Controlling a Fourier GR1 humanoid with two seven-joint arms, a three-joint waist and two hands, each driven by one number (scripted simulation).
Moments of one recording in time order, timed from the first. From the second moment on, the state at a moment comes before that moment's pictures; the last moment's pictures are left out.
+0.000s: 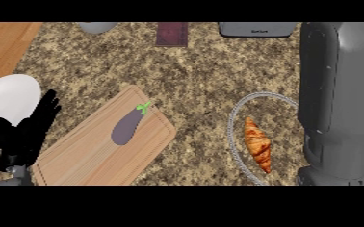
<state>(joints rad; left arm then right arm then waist) -0.01 0.28 0.20 -1.41 0.05 -0.09 0.11 -1.10 -0.06 -0.34 -1.38 1.82 0.08 1.16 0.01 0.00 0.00</state>
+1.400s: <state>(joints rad) 0.01 0.26 0.21 -1.42 0.04 -0.10 0.08 -1.10 -0.36 -0.64 -1.21 1.85 0.17 1.02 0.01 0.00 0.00</state>
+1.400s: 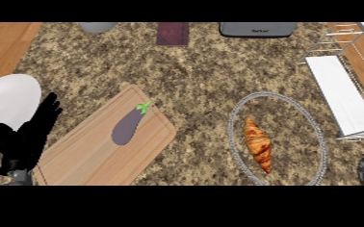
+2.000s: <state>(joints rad) 0.02 0.26 0.21 -1.45 0.04 -0.11 0.12 -0.94 -0.42 -0.73 -1.22 1.76 0.09 1.03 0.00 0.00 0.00</state>
